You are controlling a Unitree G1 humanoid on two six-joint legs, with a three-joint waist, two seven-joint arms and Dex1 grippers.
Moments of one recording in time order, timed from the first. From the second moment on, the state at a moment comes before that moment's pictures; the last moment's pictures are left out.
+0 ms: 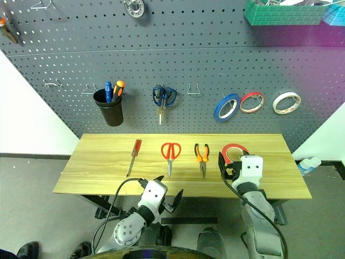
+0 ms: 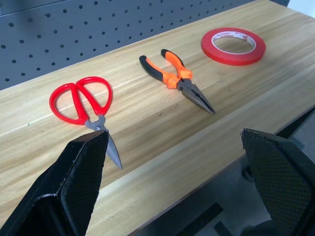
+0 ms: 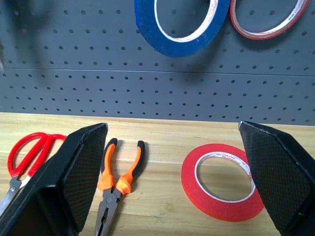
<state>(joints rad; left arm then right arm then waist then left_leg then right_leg) 0.37 0.11 -0.56 -0.23 0.13 0.15 -0.11 0.27 -0.17 -0.13 -0.24 0.16 0.10 0.18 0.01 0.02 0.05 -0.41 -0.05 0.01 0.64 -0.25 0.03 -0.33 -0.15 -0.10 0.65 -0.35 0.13</state>
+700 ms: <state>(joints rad) 0.37 0.11 -0.56 -0.23 0.13 0.14 -0.10 0.27 -0.17 -0.13 -0.24 0.16 0.10 0.19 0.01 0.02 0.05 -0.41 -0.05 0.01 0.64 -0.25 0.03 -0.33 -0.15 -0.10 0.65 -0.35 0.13</state>
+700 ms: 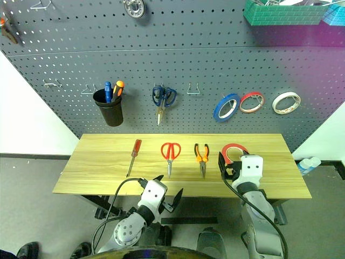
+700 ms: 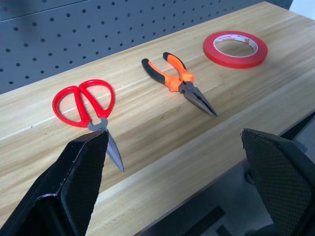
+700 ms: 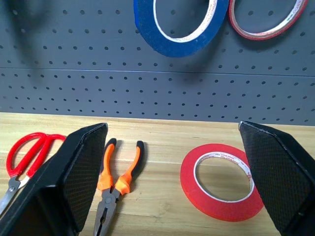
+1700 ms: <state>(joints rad) 0.03 0.34 0.11 -0.14 -0.20 0.17 -0.19 0.30 -0.17 -0.12 -0.26 0.16 0.10 0.19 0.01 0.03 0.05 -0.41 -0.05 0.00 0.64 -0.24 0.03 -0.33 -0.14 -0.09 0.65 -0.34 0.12</state>
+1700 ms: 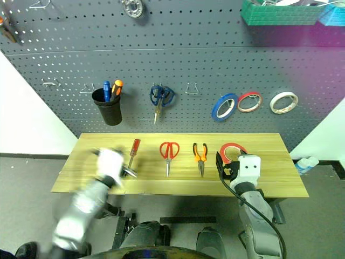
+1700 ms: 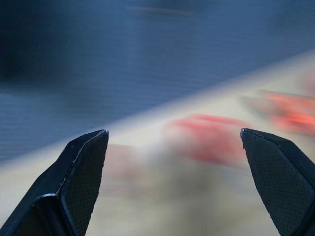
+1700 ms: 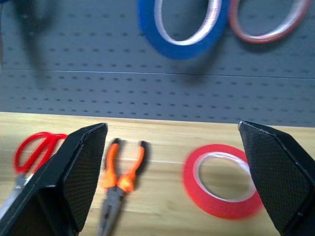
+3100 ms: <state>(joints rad) 0.09 0.59 0.06 -0.08 -0.42 0.15 -0.98 0.28 -0.16 -0.08 -0.26 0.16 0.12 0.19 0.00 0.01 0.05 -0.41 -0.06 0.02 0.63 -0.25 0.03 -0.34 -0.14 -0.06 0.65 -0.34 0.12</state>
